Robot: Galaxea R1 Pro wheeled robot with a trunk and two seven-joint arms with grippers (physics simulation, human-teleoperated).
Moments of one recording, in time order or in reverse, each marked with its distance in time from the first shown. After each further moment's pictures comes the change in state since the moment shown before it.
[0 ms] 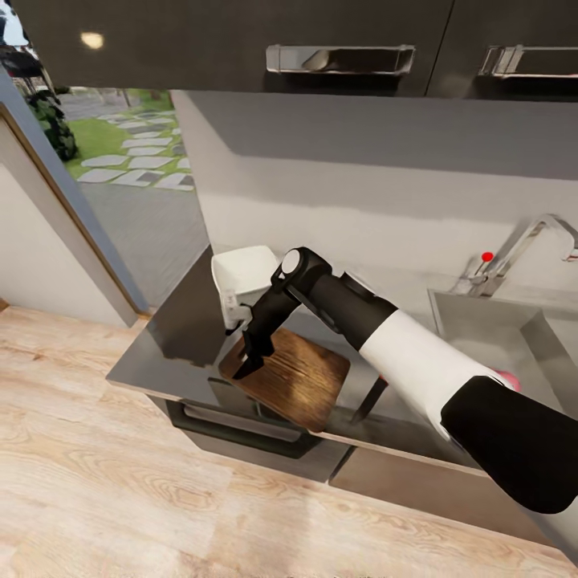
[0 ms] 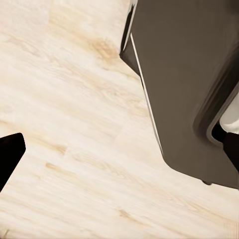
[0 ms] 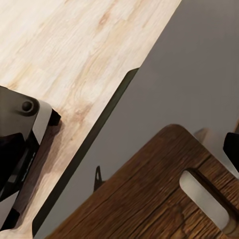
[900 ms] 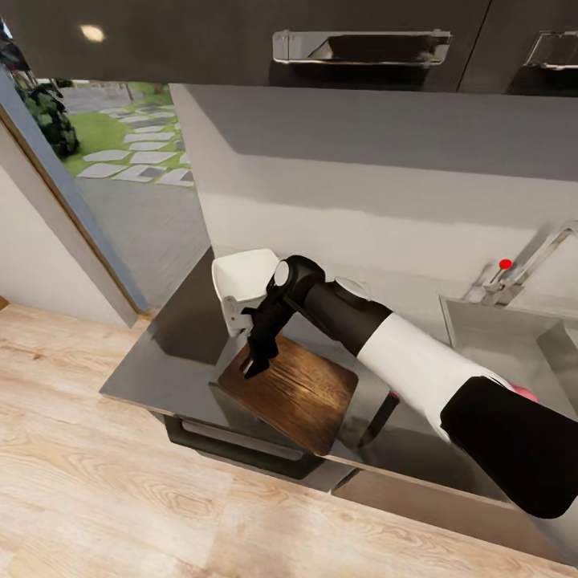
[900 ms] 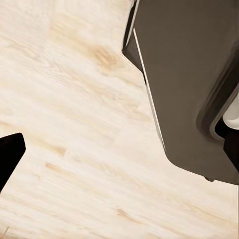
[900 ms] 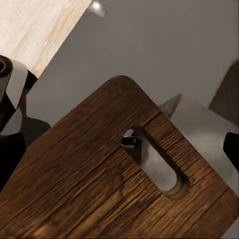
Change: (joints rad) left arm 0.000 0.005 0.001 -0.001 -0.002 0.000 -0.004; right arm 0.000 0.000 0.084 -0.001 0.114 0.001 -0.070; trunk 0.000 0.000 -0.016
